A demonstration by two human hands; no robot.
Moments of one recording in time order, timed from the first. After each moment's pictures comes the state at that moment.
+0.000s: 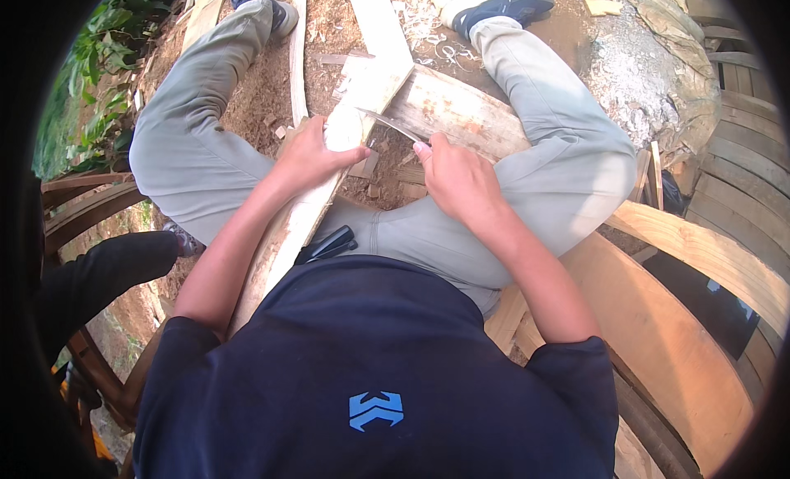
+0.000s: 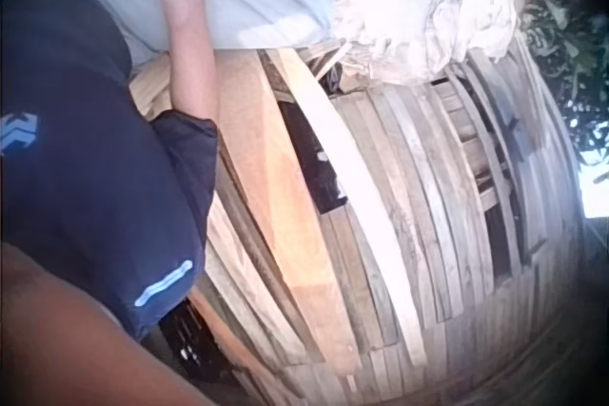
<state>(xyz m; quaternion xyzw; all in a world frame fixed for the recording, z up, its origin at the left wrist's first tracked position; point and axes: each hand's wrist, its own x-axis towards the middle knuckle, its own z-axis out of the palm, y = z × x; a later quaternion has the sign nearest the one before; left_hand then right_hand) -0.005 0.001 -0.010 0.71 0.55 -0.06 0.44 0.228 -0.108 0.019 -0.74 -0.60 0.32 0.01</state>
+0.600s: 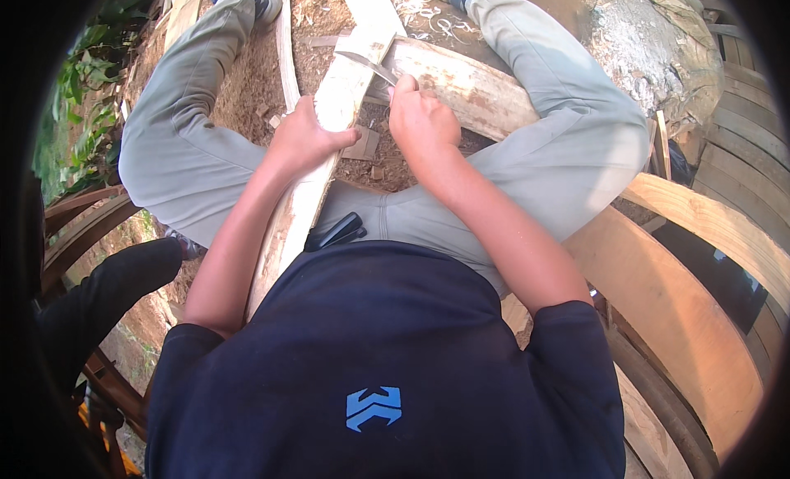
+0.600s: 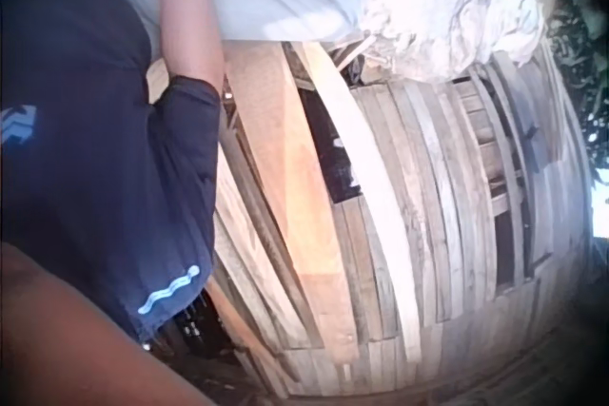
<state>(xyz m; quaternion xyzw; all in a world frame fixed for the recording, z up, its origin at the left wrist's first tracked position) -0.005 0.009 -0.009 0.70 0.58 -0.09 0.41 0.177 -0.069 -0.056 -0.79 -0.61 0.09 -0.02</state>
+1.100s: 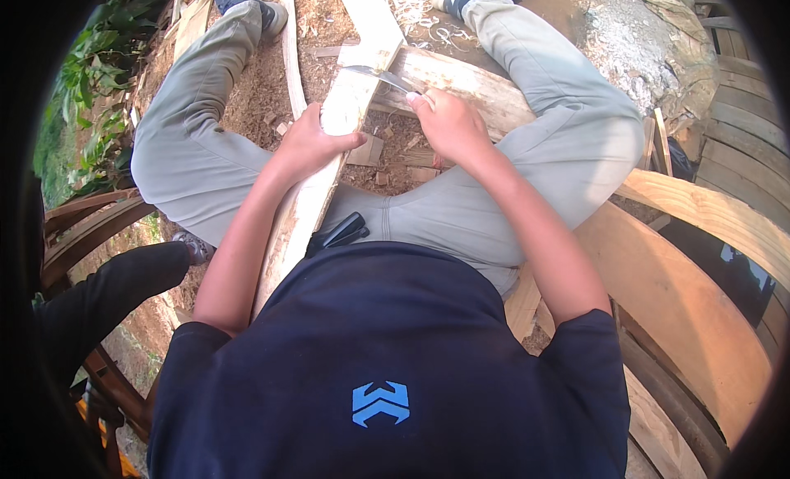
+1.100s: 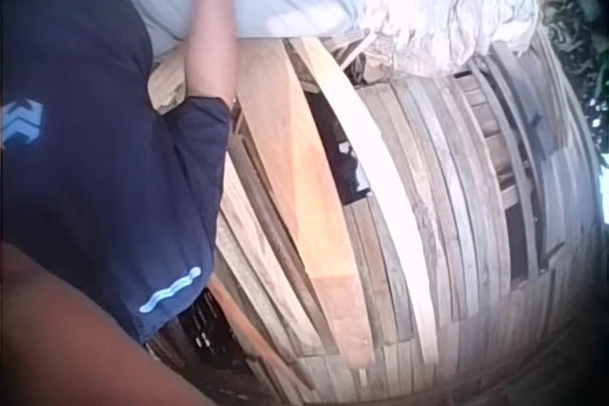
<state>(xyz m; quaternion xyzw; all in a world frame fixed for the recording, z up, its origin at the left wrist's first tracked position) -0.008 0.007 -0.006 0.68 0.56 -0.05 0.47 0.227 -0.079 -0.021 -0.76 -0.53 0.36 0.12</state>
